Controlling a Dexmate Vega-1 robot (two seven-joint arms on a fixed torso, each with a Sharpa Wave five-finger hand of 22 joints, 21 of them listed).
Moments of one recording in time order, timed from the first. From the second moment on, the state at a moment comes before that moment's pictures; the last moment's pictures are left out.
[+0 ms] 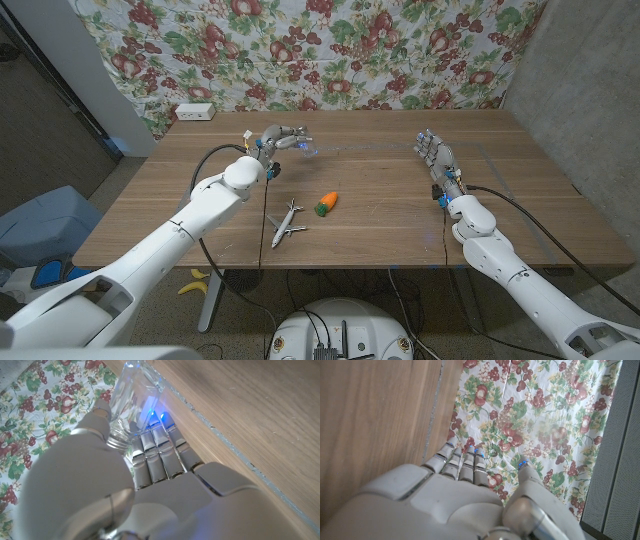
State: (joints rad) left arm 0.75 0.60 0.51 -1.66 -0.27 0.20 0.26; left_hand 1.00 -0.02 0.40 -0.17 0.17 0.89 0.05 0.19 0.20 0.99 -0.02 0.20 0.18 0.89 -0.11 0.19 0.18 0.53 -0.05 0.55 0.20; right arm -0.94 -0.48 -0.34 -1.32 0.62 0.43 -0.03; right_hand 0.30 0.13 0.41 -0.15 0.19 0.33 0.06 0.19 0.19 0.29 0.01 0.20 0.21 0.11 -0.01 0.25 0.22 0.23 -0.01 0.29 0.17
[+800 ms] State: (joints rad) left arm 0.82 0.40 0.44 -1.41 -0.20 -0.30 0.52; left_hand 1.00 -0.02 0.40 -0.17 0.17 0.89 0.05 0.19 0.20 0.99 -0.02 0.20 0.18 0.89 -0.11 0.19 0.18 0.53 -0.05 0.56 0.19; right arm -0.92 -0.47 -0.35 -1.31 0.61 0.43 -0.04; right_hand 0.30 0.13 0.41 -0.15 0.19 0.33 0.06 0.19 0.19 0.29 0.01 0.20 0.21 0.11 -0.01 0.24 0.22 0.23 0.00 0.28 0.17
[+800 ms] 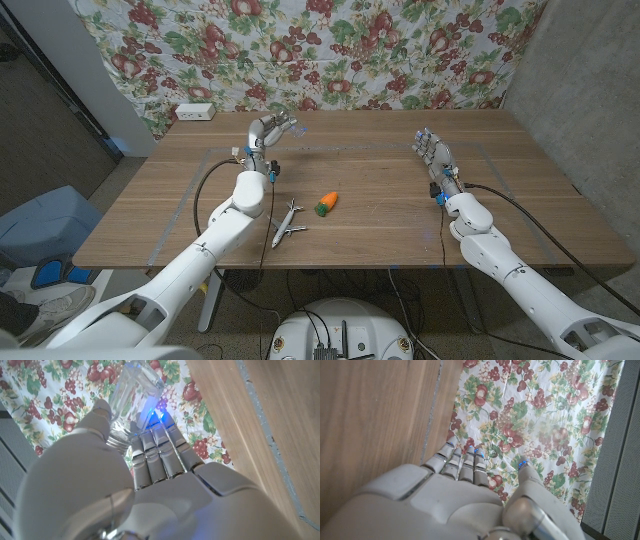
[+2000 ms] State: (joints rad) left arm 0.76 0.52 0.48 -1.56 -0.28 0.10 0.32; left_hand 1.00 -0.02 0.40 -0.17 0.17 0.89 0.05 0.20 0.20 0.99 -0.02 0.20 0.18 0.89 -0.11 0.19 0.18 0.53 -0.05 0.56 0.19; right arm -0.91 -0.47 -0.36 -1.30 0.60 0.41 -0.06; right_hand 0.30 0.13 0.41 -0.15 0.19 0.33 0.06 0.19 0.19 0.29 0.01 0.20 0.21 0.11 -0.01 0.24 0.22 0.24 -0.01 0.27 0.17
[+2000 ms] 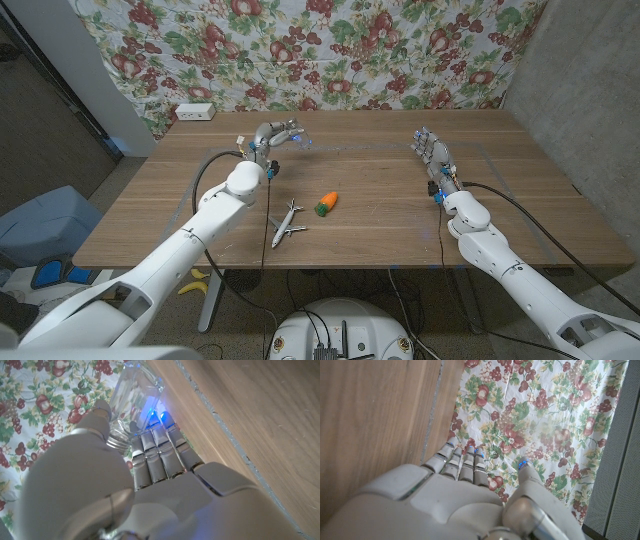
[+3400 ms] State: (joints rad) left arm 0.80 0.44 0.47 -1.46 -0.20 -0.21 0.49; left_hand 1.00 -0.02 0.40 -0.17 0.17 0.89 0.05 0.19 0.20 0.99 -0.02 0.20 0.18 0.89 -0.11 0.19 0.18 0.53 -0.05 0.57 0.19; right arm -0.91 -0.48 -0.36 -1.32 0.60 0.41 -0.05; right_hand 0.29 0.14 0.41 -0.14 0.19 0.33 0.05 0.19 0.19 0.29 0.01 0.20 0.21 0.11 -0.01 0.24 0.22 0.24 -0.01 0.24 0.17
